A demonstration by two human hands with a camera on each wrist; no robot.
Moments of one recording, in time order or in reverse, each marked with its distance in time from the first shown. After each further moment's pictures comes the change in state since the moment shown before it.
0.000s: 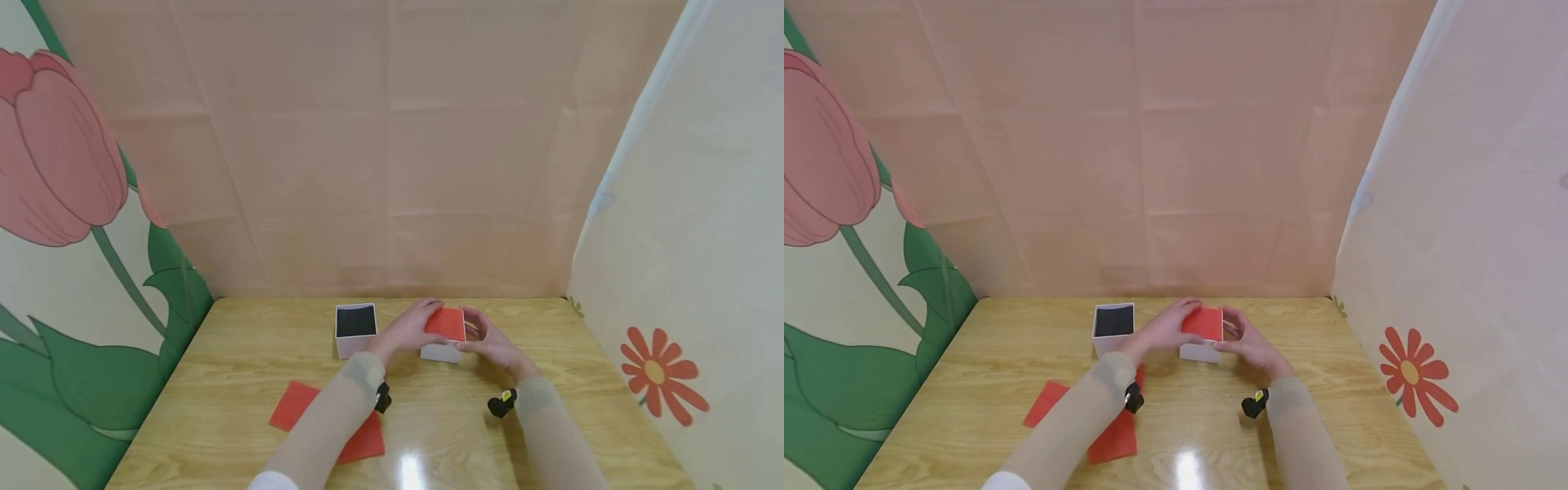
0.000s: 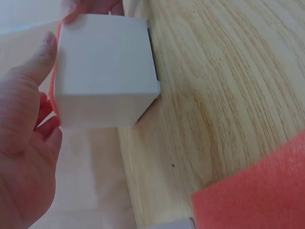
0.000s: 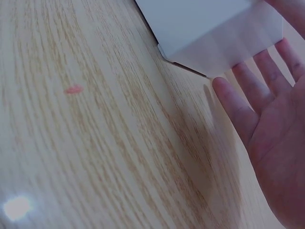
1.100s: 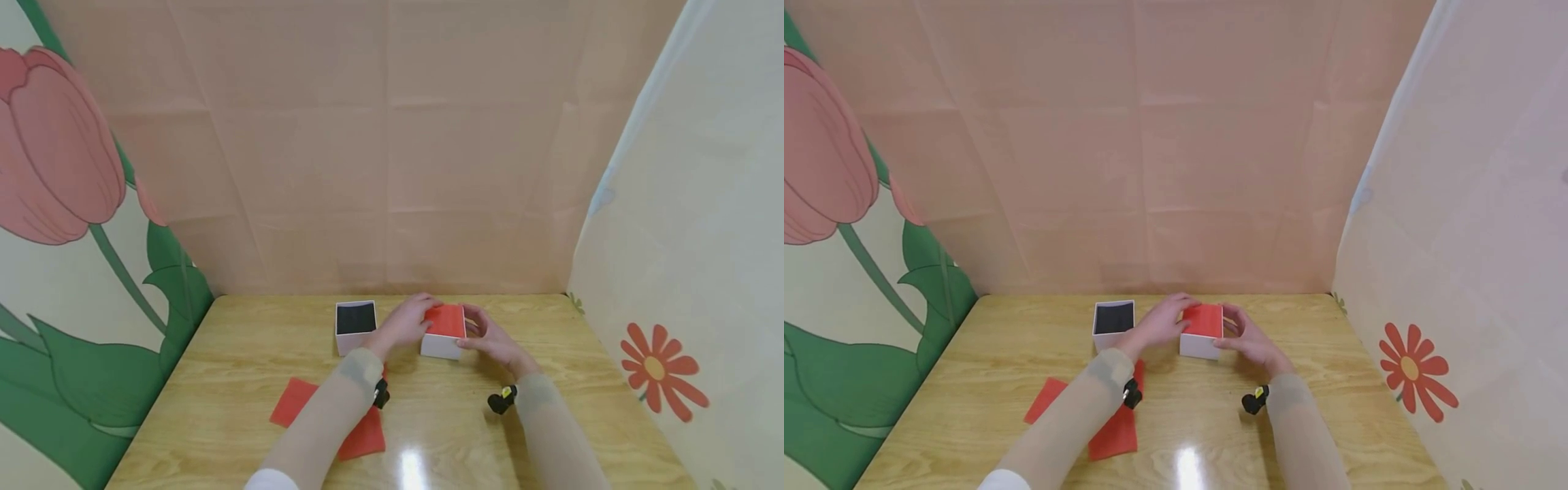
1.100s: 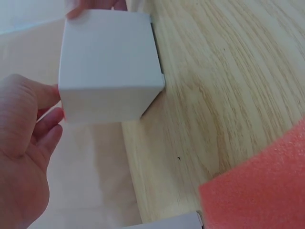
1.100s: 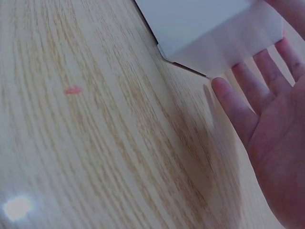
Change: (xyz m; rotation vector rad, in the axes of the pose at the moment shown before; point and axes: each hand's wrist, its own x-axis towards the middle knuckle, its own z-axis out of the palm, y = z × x) left_hand 0.008 -0.002 -0.007 0.181 0.095 0.085; right_hand -0.001 -0.005 -0.001 -0.006 0.017 -0.029
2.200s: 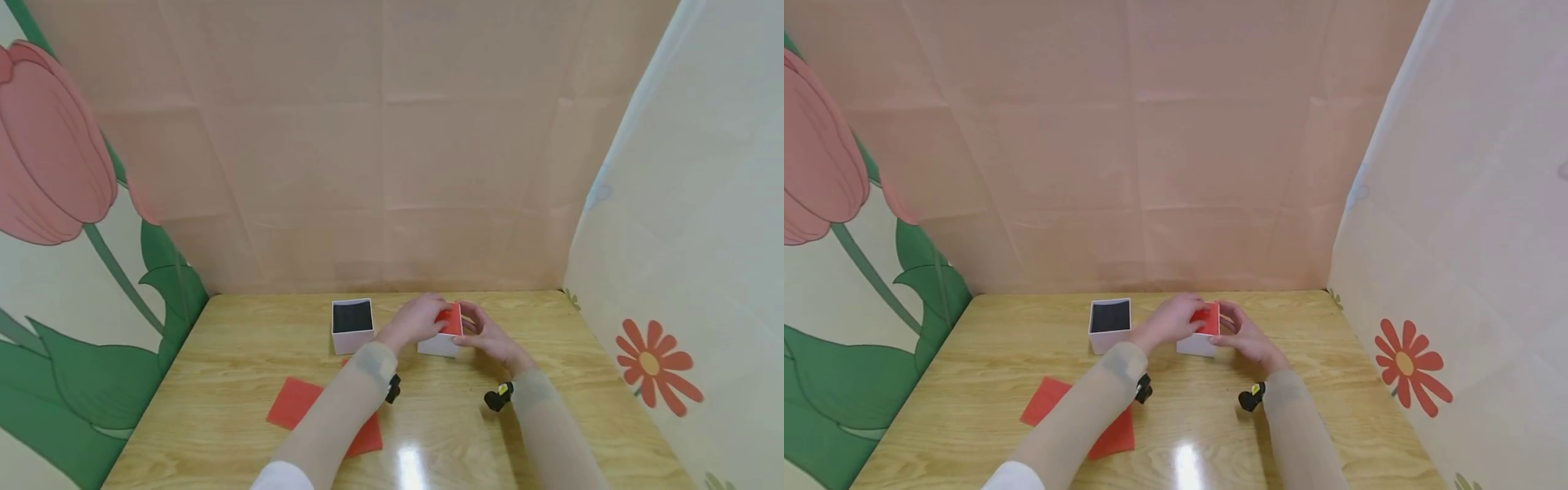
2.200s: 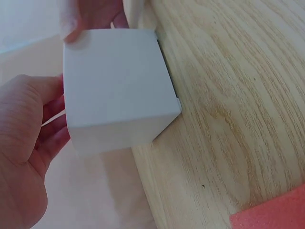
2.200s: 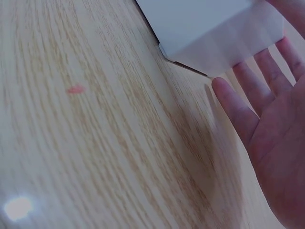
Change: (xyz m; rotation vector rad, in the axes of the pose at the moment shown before) left_hand 0.012 0.032 -0.005 0.135 -0.102 -0.004; right_hand -0.004 -0.006 0.006 0.013 -0.013 0.026
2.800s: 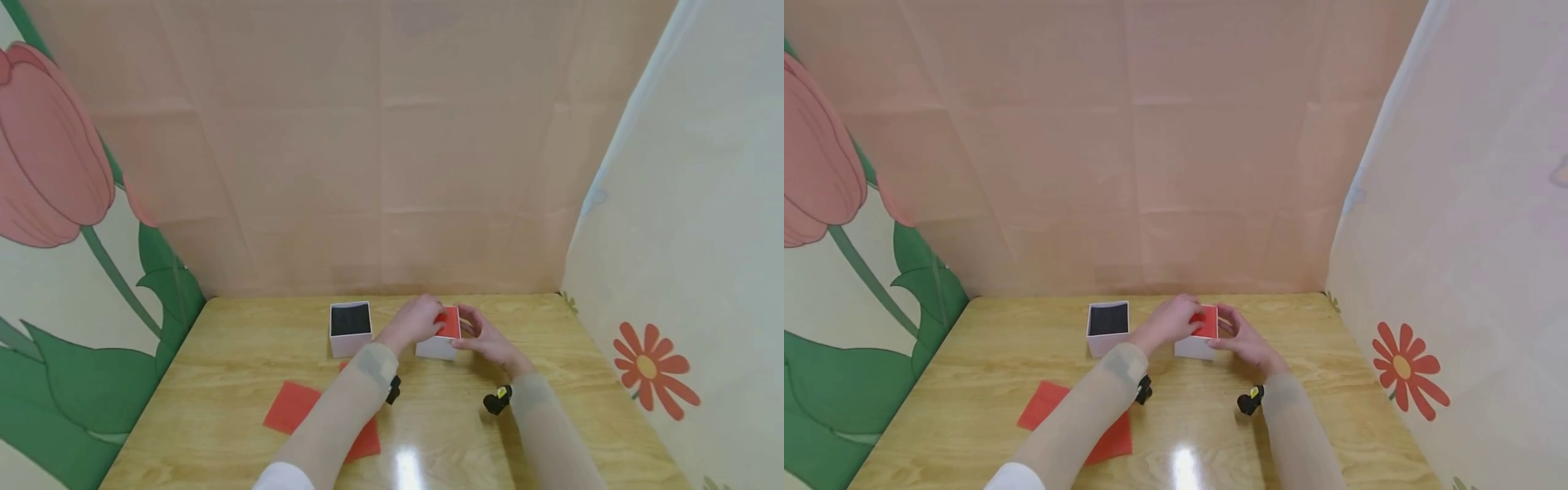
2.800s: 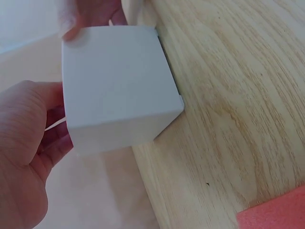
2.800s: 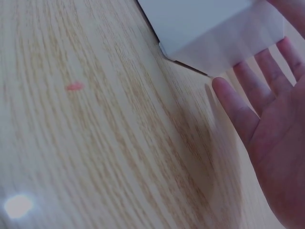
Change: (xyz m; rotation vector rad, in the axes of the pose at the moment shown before) left_hand 0.004 0.002 0.004 0.056 -0.023 -0.013; right_hand -0.001 0.007 0.001 0.018 -0.008 -0.030
